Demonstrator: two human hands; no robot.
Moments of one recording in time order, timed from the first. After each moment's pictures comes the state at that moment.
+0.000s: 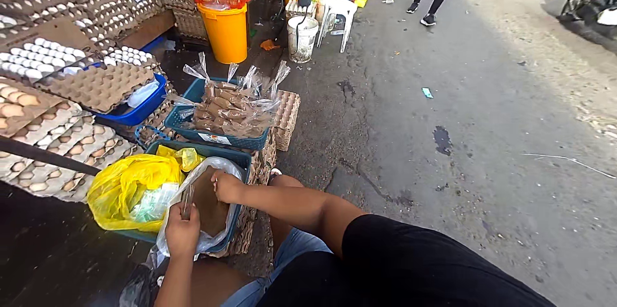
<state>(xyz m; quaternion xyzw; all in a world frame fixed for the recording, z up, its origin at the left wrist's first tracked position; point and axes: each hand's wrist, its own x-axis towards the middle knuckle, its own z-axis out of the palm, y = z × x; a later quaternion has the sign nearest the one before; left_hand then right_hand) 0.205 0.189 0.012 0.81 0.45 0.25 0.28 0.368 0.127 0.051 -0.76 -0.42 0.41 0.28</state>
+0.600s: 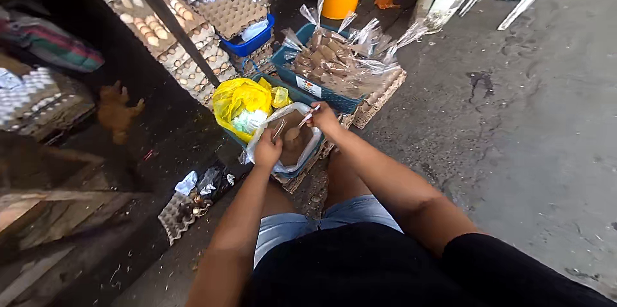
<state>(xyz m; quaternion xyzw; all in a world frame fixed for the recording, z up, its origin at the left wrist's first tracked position) 0.207 0.193 0.025 0.81 0.49 0.12 0.32 0.400 0.128 0.052 -0.70 -0.25 0.42 0.53</state>
